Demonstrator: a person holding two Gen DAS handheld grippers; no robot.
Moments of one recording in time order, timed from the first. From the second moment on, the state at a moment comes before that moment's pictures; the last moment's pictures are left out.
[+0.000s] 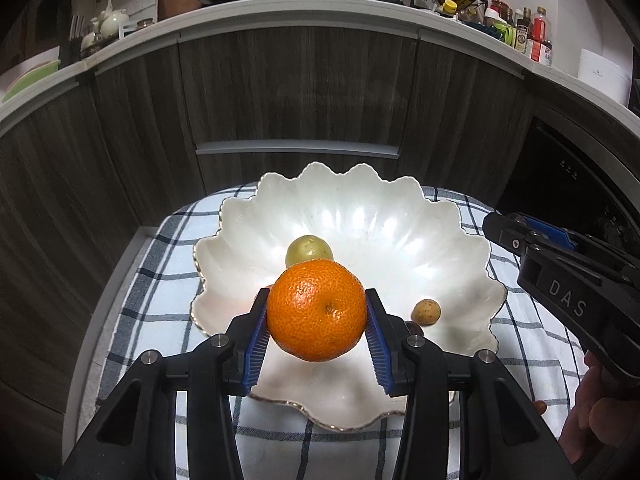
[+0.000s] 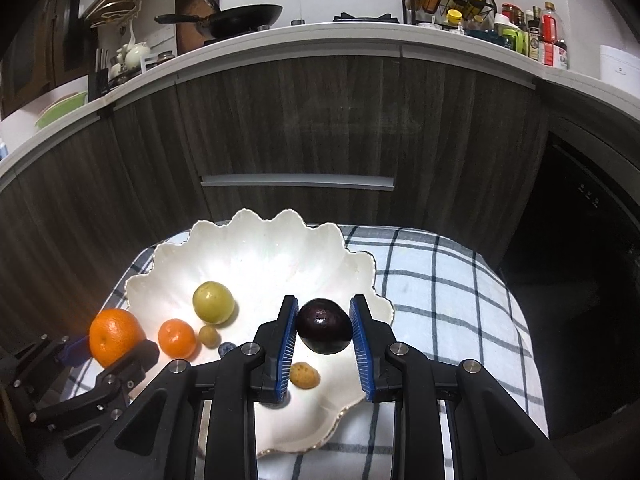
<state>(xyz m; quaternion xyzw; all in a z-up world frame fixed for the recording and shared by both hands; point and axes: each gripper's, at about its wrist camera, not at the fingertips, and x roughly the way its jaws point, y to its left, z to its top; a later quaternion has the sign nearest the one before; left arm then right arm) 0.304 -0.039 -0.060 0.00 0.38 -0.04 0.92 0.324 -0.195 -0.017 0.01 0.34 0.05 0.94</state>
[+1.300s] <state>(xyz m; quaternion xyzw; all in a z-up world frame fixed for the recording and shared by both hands) 0.318 -0.031 -0.081 -0.01 0.39 -0.02 0.92 0.360 -0.193 -0.051 0.02 0.39 0.04 0.92</state>
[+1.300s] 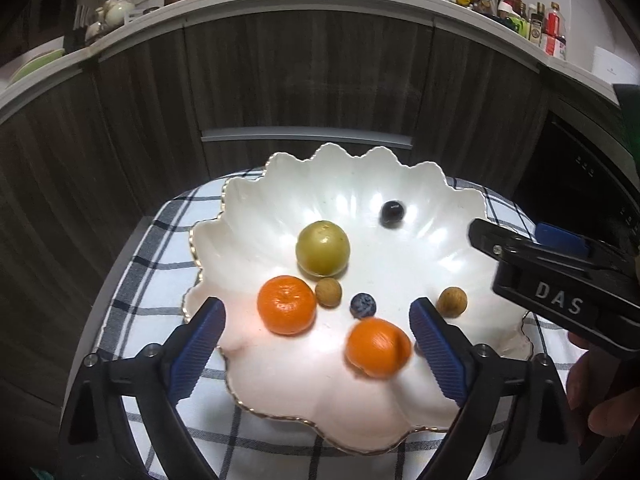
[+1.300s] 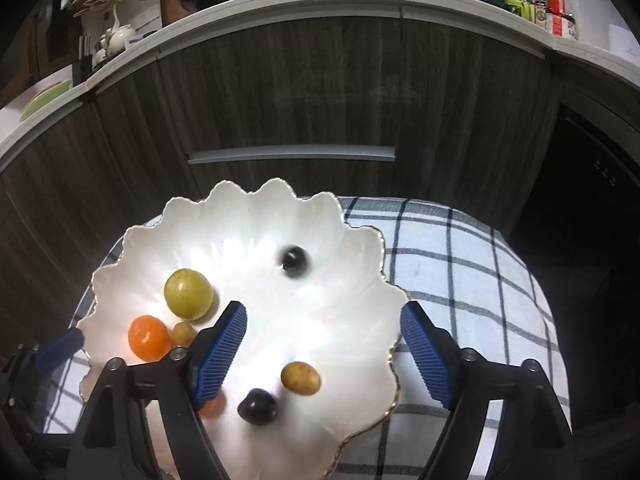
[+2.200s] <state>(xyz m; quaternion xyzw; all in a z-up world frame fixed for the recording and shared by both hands) 0.260 -0.045 -0.040 0.01 0.36 -0.03 0.93 0.292 -0.215 -0.012 0.03 0.35 0.02 0.93</state>
